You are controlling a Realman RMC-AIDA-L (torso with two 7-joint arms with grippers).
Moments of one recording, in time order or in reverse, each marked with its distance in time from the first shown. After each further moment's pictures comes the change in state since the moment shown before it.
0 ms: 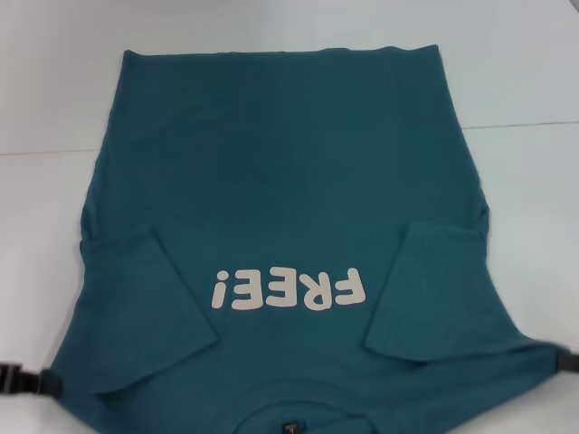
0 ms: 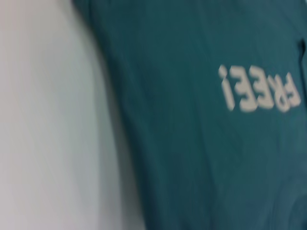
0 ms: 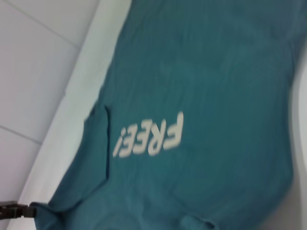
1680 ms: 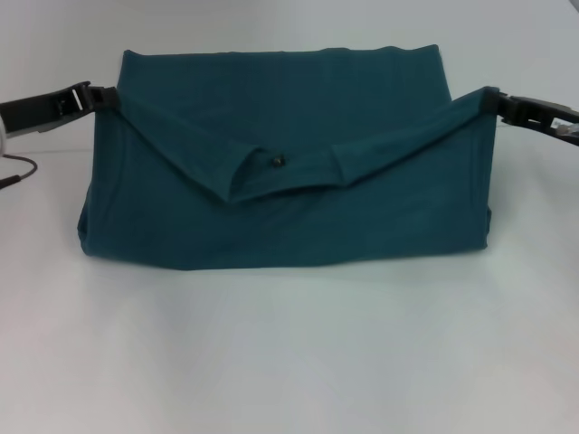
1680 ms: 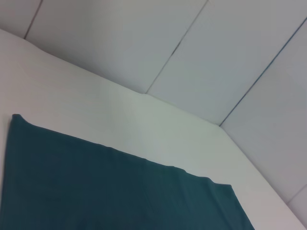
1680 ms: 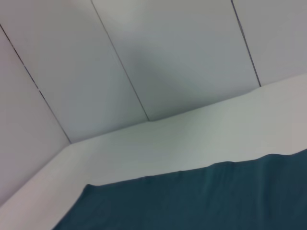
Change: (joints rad) left arm -0.292 0.056 -0.011 -0.391 -0.507 -0.719 0.130; right arm 0.375 0.120 -0.023 0.015 0.311 0.712 -0.238
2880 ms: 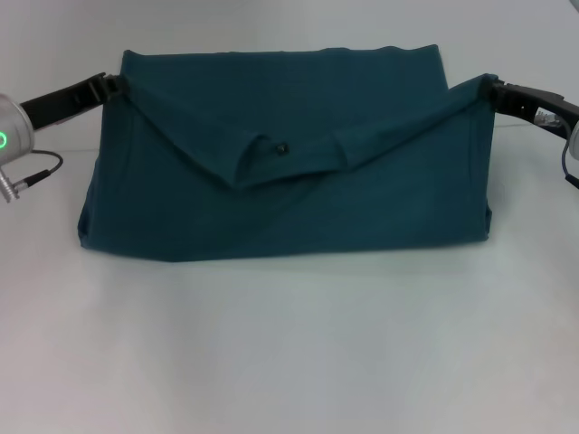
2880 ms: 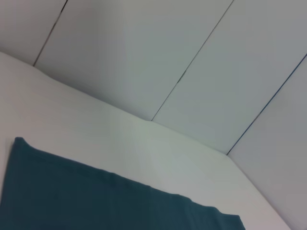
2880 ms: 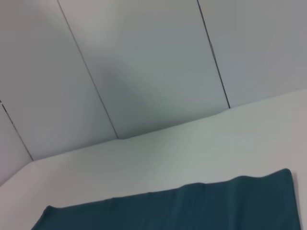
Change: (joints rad) left arm -0.012 -0.049 0.000 -0.072 -0.157 -0.144 0.156; right arm 0.046 0.010 -0.034 0.113 0.166 0.206 -0.189
